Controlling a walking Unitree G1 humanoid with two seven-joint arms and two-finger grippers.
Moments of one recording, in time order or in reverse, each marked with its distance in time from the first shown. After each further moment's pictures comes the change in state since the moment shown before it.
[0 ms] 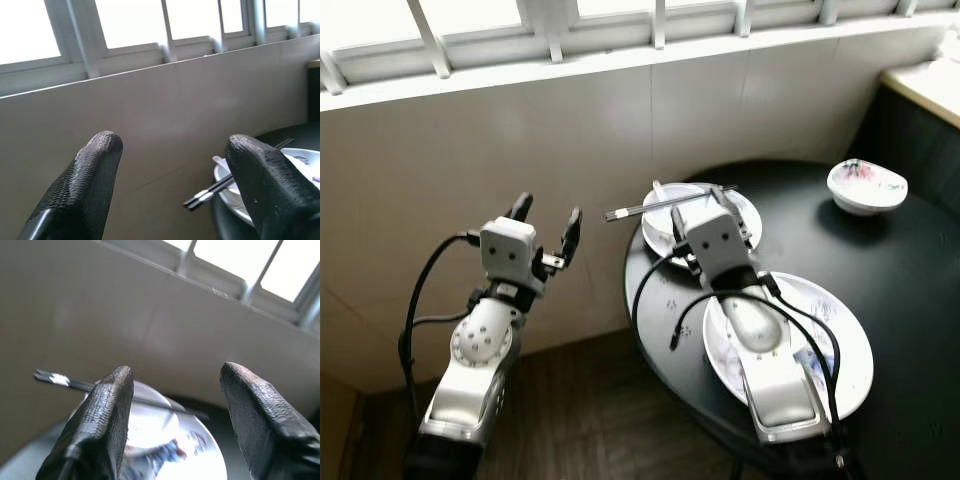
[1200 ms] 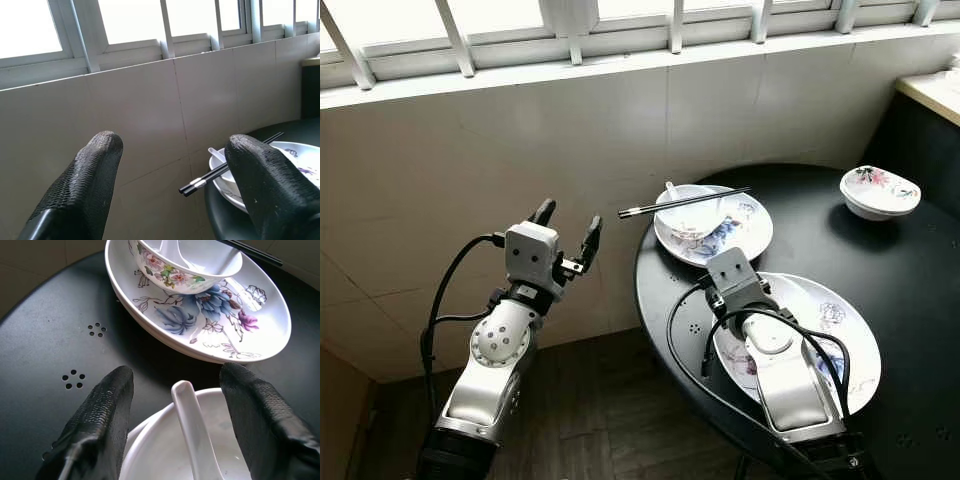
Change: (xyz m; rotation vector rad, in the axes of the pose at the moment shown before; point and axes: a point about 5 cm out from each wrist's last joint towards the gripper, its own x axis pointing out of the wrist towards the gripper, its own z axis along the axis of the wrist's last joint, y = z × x) left arm 0.003 -0.010 -0.008 -0.006 0.032 -0.040; right arm -0.019 0.005 -0.063 0.024 0.559 0.156
